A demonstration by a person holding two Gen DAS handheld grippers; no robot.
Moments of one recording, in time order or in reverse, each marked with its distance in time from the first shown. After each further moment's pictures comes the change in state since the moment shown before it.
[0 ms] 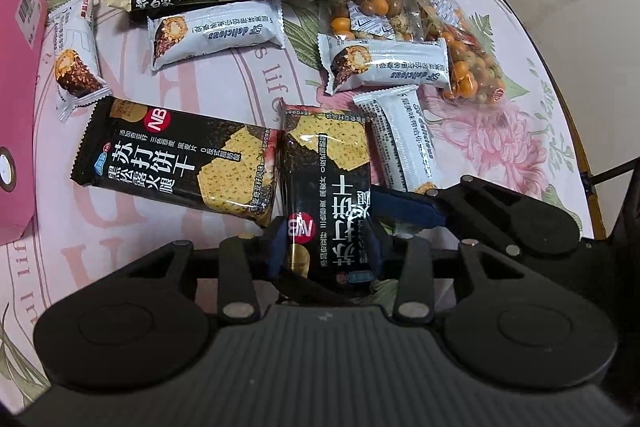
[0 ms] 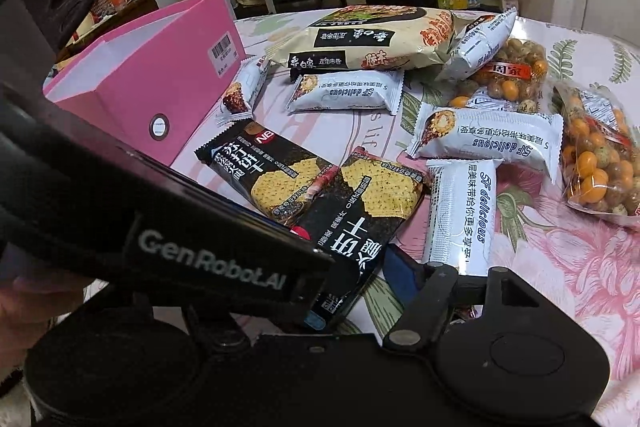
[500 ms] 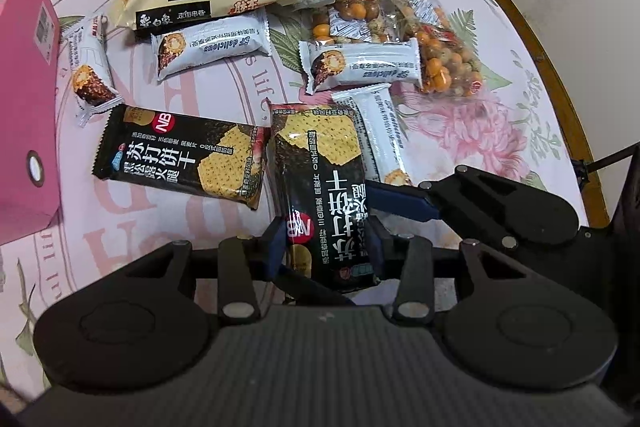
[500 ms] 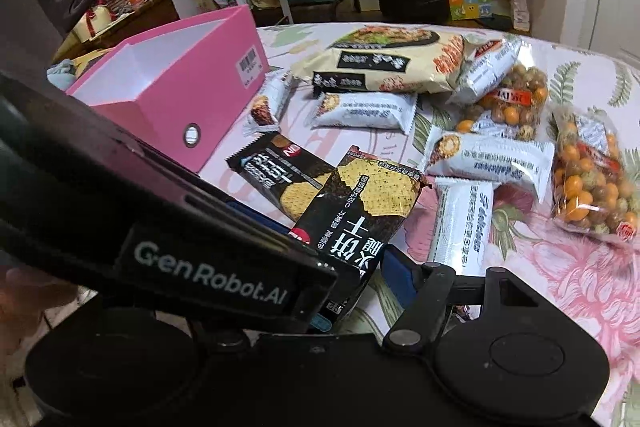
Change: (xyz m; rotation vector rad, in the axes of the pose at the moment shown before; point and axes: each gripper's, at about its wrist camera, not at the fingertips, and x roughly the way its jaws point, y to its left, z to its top) left arm -0.035 -0.022 -0.004 0.028 0.017 0.022; right arm -0.035 0.015 0.008 -0.045 -0.002 0.023
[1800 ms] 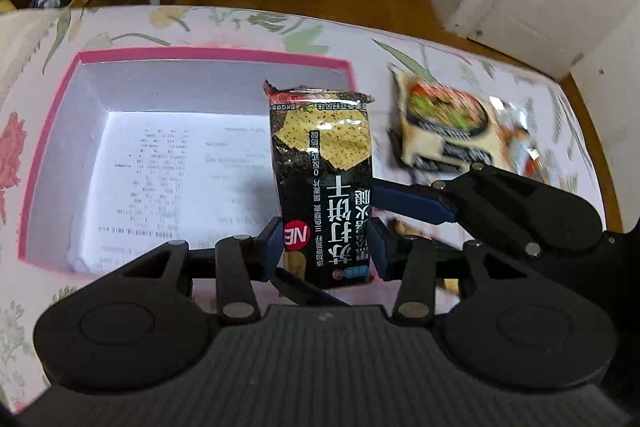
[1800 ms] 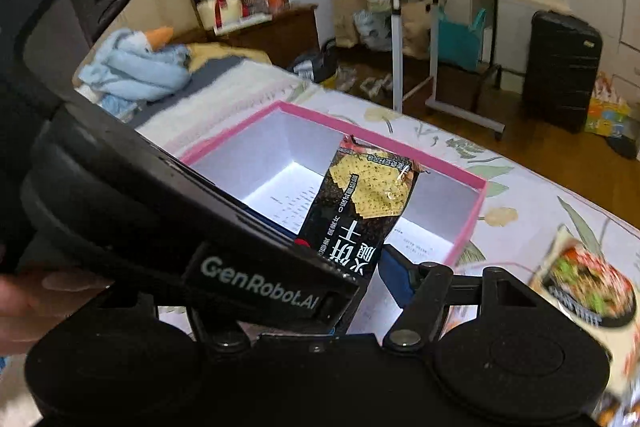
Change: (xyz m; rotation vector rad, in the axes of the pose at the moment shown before) left arm -0.153 0.193 0.035 -0.290 -0.203 0.195; right arm 0.072 0.162 0.170 -0.338 -0.046 0.231
